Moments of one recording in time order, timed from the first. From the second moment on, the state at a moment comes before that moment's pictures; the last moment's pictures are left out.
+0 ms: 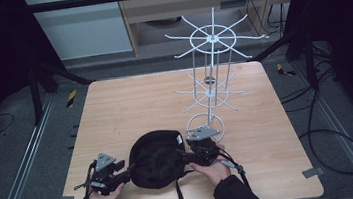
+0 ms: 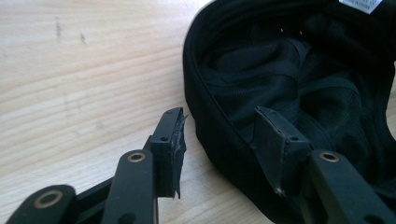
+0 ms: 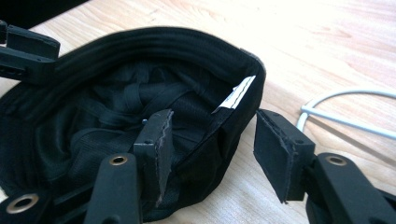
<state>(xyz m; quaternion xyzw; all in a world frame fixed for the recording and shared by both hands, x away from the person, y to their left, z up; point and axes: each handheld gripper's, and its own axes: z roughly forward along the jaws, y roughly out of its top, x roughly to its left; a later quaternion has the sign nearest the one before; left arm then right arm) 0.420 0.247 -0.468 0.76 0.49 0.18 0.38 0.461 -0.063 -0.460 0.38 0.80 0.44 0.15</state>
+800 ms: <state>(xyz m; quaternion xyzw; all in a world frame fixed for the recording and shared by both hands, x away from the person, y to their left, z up) 0.441 0.241 -0.481 0.75 0.53 0.18 0.35 0.457 -0.055 -0.447 0.34 0.79 0.47 0.18</state>
